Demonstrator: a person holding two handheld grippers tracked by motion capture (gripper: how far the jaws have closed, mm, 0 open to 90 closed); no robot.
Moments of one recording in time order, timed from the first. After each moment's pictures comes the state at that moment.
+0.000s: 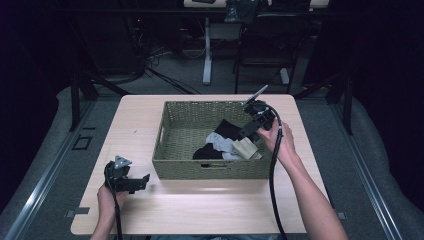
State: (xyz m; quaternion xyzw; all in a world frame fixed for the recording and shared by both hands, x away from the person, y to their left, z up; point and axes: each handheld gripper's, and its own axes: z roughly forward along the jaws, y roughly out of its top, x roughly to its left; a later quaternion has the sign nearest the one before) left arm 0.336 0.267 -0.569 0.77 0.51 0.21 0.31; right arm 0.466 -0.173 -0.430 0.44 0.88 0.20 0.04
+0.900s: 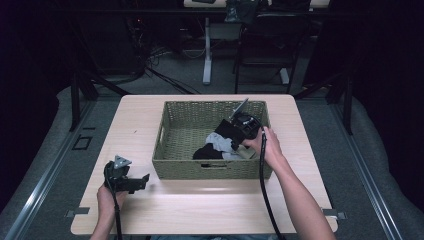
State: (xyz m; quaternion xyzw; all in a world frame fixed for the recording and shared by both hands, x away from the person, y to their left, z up) left arm 0.336 0.268 -0.569 0.77 0.51 0.21 0.31; right arm 0.487 -0.142 -0.490 0.44 0.89 0.11 0.02
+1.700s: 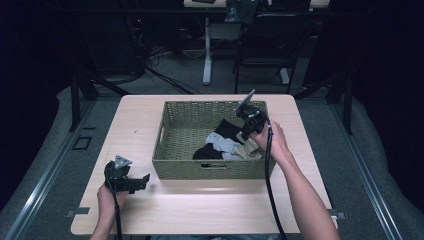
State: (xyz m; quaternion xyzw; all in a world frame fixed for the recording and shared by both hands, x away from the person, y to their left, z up) left arm 0.337 0.267 -0.569 0.77 0.51 0.21 0.31; right arm 0.484 -0.155 -0.457 0.45 0.88 0.12 0.04
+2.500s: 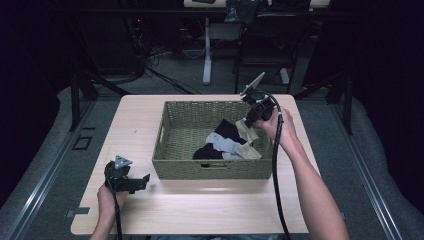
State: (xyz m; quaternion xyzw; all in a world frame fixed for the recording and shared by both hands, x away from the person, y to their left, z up) left arm 0.337 0.267 -0.569 0.78 0.51 0.21 0.31; right arm 0.479 -0.167 -0.396 0.45 0.88 0.16 0.06
